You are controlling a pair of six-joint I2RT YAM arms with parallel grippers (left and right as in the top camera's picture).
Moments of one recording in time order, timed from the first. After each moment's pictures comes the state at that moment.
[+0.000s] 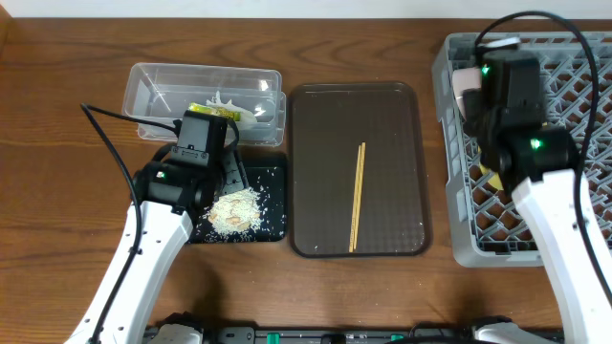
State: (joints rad) left arm -0.23 1.27 1.05 -0.92 -0.11 -0.49; right arm 0.20 1.37 1.32 -0.70 0.40 -0.13
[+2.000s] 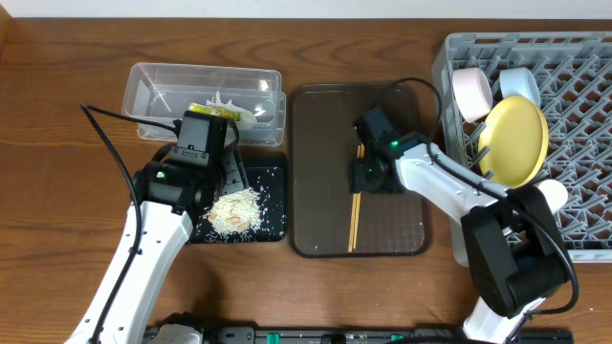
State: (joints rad) left arm -0.23 1.27 1.05 -0.92 -0.11 -0.49; right arm 0.49 1.88 1.15 -0.63 -0.03 0.49
